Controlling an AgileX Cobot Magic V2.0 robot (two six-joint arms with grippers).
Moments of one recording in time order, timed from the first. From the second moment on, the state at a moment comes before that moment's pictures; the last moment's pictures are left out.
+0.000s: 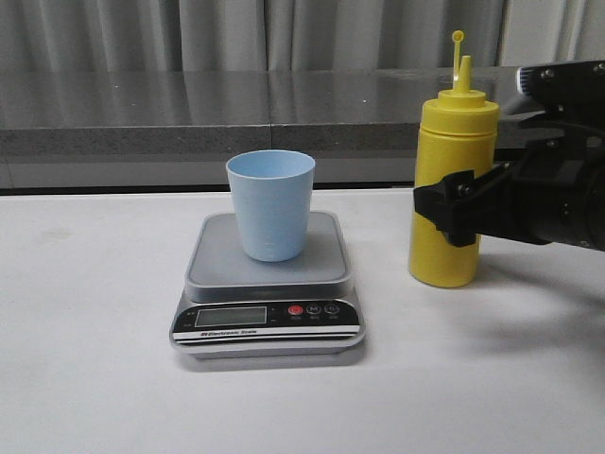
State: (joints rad) left arm -0.14 0.19 -0.34 0.04 0.30 0.04; right arm 0.28 1.81 -0.47 -0.12 -1.09 0.07
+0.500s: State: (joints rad) left arm -0.14 0.19 -0.34 0.04 0.30 0.04; right arm 0.28 1.44 -0.27 0.03 -0.97 0.07
